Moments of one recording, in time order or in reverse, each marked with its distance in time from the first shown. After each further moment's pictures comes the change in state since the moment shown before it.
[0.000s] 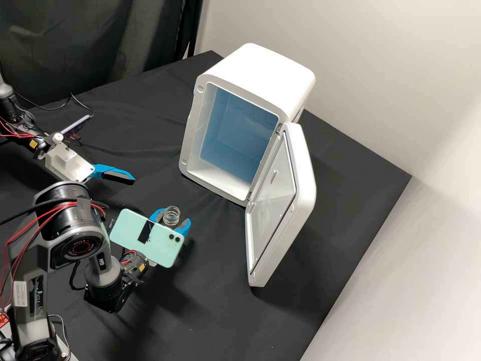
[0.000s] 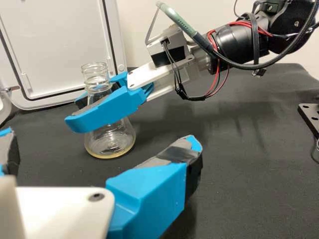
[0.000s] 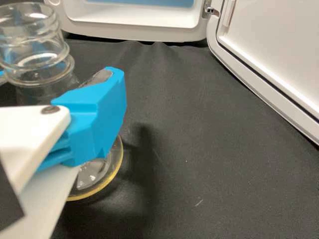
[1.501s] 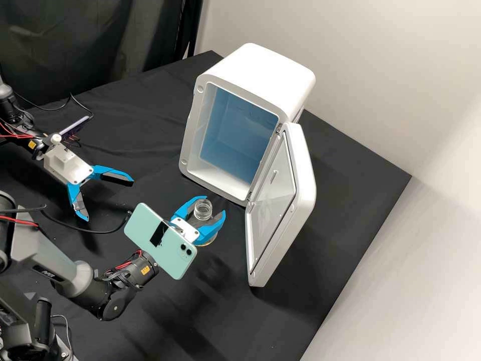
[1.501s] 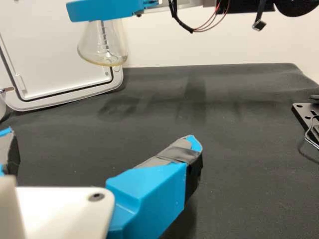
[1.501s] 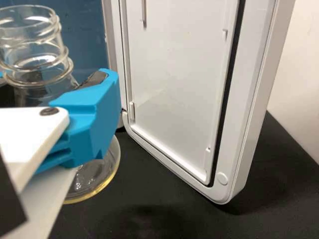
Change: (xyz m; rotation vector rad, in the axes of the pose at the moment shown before) left arm 0.000 -0.001 0.004 0.003 -0.013 -0.003; right arm -0.051 0.072 -0.014 0.100 -0.002 0.378
